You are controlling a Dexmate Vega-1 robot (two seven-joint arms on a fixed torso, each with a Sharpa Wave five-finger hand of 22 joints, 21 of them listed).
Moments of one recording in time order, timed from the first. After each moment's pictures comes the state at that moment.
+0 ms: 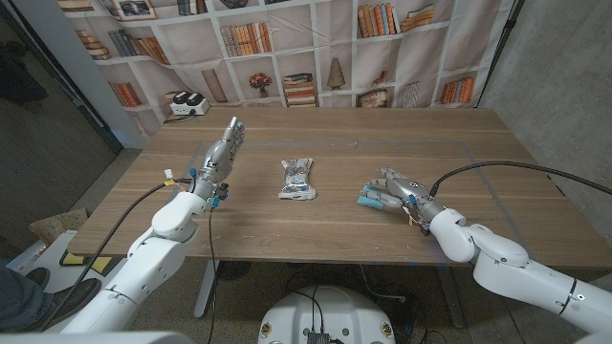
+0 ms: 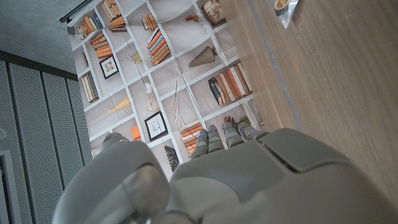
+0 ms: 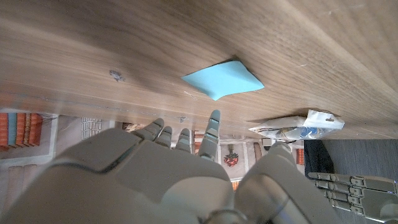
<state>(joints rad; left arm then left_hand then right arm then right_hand) 1.24 0.58 0.10 -1.78 -0.54 -0.21 0.02 0.44 0.05 -0.16 0.08 0.31 -0.02 0.03 0.22 0.18 0.00 -0.02 0.22 0.19 -0.04 0.00 0.20 0.18 -0.13 -0.02 0.21 0.18 -1.14 -1.00 -0.58 -2.06 -0.47 -0.37 -0.12 0.20 0.03 0.09 -0.04 0.24 0.32 -0.15 0.19 0.19 -0.14 -0.01 0.18 0.18 -0.17 0.05 0.17 0.18 -0.14 0.02 0.18 0.19</state>
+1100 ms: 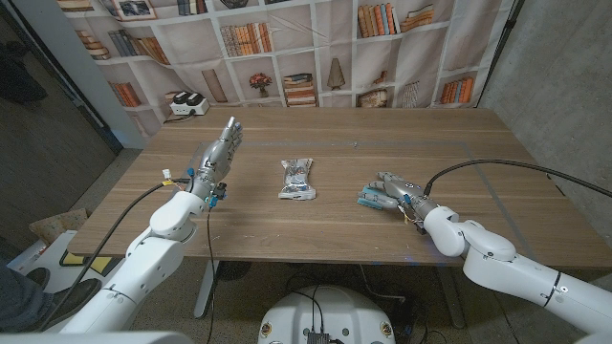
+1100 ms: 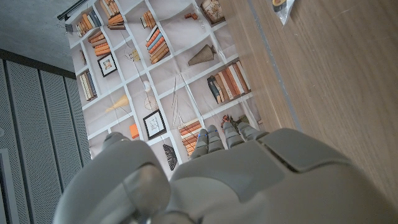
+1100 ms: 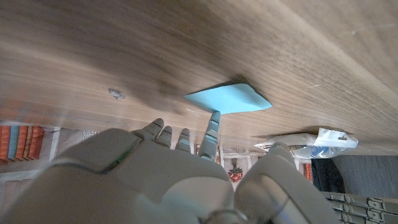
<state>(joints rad) 1.23 0.58 0.09 -1.77 -0.54 -0.21 0.01 0.45 0.06 -0.17 0.08 0.31 -0.01 0.03 0.21 0.18 0.00 -0.02 0.22 0.19 -0.04 0.00 0.20 0.18 -0.13 -0.02 0.20 0.18 -1.07 -0.97 -0.64 -2.02 -0.49 -0.42 -0.06 0.19 0.04 0.08 -0.04 0.24 0.32 -0.15 0.19 0.19 -0.14 -0.01 0.19 0.18 -0.17 0.05 0.18 0.18 -0.15 0.02 0.18 0.19</state>
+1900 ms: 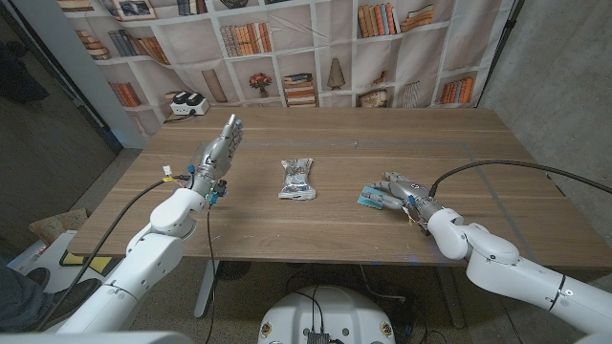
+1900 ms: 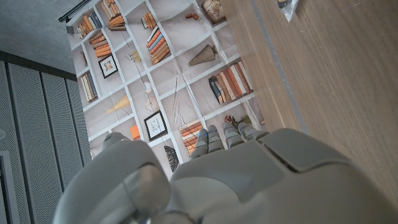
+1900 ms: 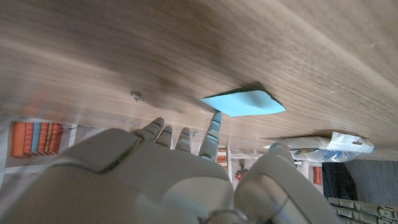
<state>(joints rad) 1.21 0.58 0.10 -1.76 -0.54 -0.19 0.00 0.45 0.06 -0.17 0.08 0.31 -0.01 0.03 0.21 0.18 0.00 -0.02 0.22 0.19 -0.04 0.00 0.20 0.18 -0.13 -0.02 0.20 0.18 -1.11 -0.99 -0.62 -2.04 -0.49 -0.46 -0.10 0.20 0.04 0.08 -0.04 0.24 0.33 -0.16 0.20 0.19 -0.13 -0.01 0.20 0.18 -0.17 0.05 0.19 0.18 -0.14 0.01 0.19 0.19</state>
